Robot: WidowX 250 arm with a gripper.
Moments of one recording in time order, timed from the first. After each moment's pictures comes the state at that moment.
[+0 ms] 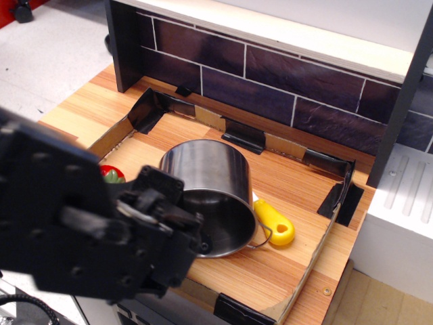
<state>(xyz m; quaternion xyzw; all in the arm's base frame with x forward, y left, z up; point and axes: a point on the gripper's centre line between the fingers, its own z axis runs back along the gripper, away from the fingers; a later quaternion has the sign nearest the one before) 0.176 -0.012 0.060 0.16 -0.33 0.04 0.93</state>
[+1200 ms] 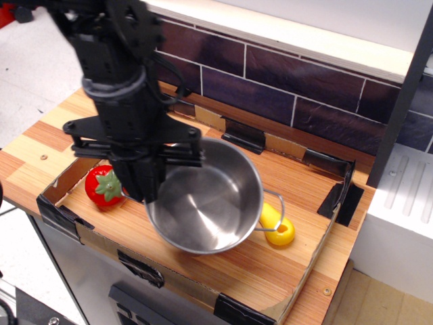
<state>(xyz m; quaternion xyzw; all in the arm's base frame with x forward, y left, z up) 0.188 0.013 0.085 -0.05 -0.03 0.17 0.98</state>
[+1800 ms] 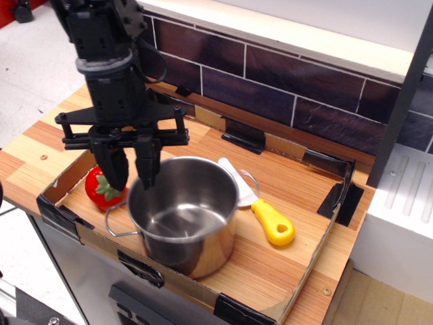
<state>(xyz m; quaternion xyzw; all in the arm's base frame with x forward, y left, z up) 0.199 0.029 0.074 -0.05 0.06 0.22 0.97</state>
